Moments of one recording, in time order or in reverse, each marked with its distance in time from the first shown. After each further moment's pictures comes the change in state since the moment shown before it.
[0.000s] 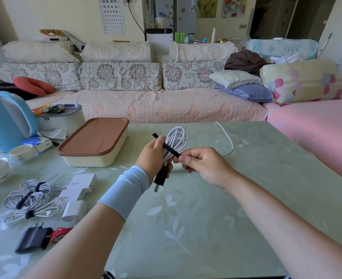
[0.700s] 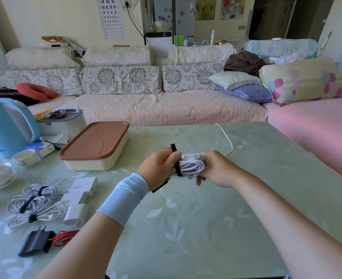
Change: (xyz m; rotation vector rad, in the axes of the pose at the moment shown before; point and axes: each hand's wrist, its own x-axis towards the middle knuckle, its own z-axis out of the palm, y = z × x) left_hand -0.008 -0.004 -0.003 0.647 -0.162 0.338; right_hand 0.005 0.022 -0.035 -0.376 -0.103 0.048
